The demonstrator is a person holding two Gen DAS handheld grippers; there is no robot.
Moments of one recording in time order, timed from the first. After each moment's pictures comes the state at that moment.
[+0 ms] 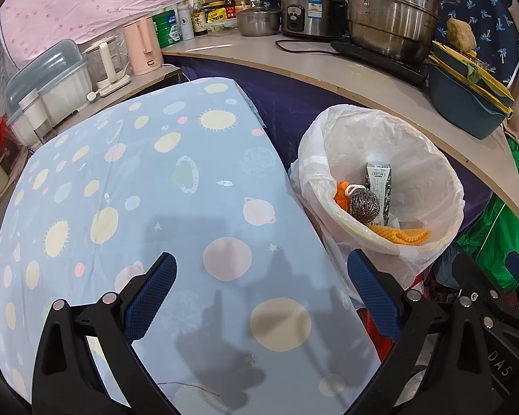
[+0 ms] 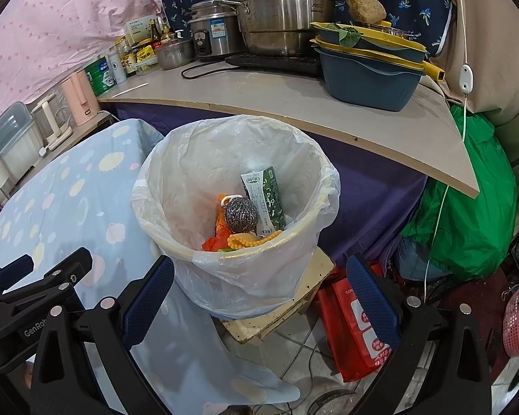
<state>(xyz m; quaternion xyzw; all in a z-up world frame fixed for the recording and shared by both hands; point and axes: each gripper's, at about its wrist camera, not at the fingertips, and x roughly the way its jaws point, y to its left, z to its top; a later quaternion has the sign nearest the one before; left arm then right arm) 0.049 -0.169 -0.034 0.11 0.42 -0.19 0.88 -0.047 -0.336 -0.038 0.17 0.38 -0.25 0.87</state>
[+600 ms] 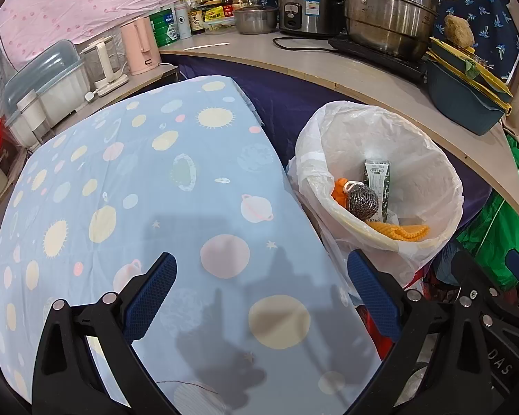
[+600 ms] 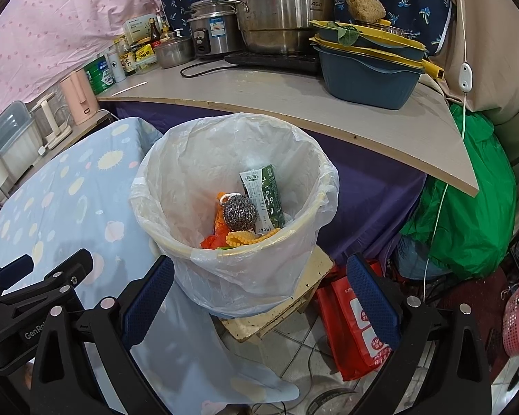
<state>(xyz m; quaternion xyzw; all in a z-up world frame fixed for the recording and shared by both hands) 0.047 -0.170 -0.036 0.11 0.42 -0.19 0.88 -0.047 -0.335 -0.041 0.17 0.38 -0.25 0.87</state>
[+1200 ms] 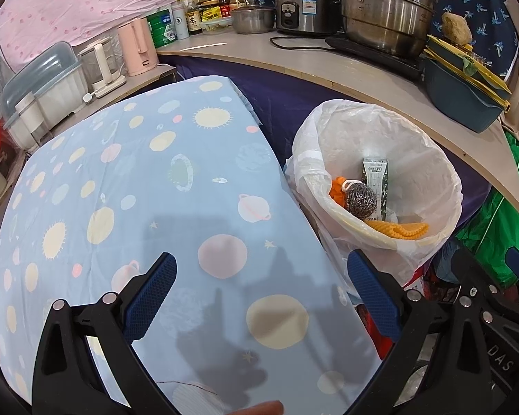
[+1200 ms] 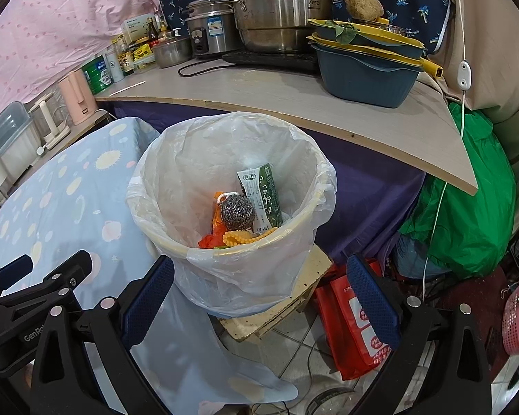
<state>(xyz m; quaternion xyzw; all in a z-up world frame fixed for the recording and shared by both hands) 0.045 -0.172 -0.037 0.12 0.42 -0.19 0.88 -0.051 -0.337 -0.044 0.17 0.38 -0.25 0.87</state>
